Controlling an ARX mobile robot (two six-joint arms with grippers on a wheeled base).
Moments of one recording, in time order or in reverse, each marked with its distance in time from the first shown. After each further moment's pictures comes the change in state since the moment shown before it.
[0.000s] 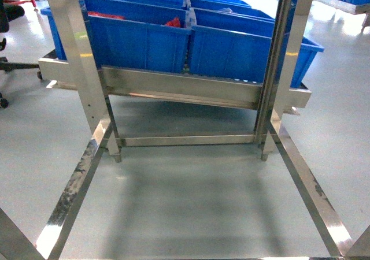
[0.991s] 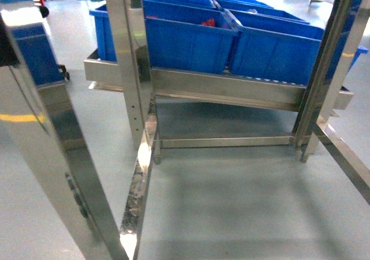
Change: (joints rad) left arm 0.000 0.000 0.000 0.001 0.000 0.000; right arm 0.000 0.000 0.000 0.001 0.000 0.000
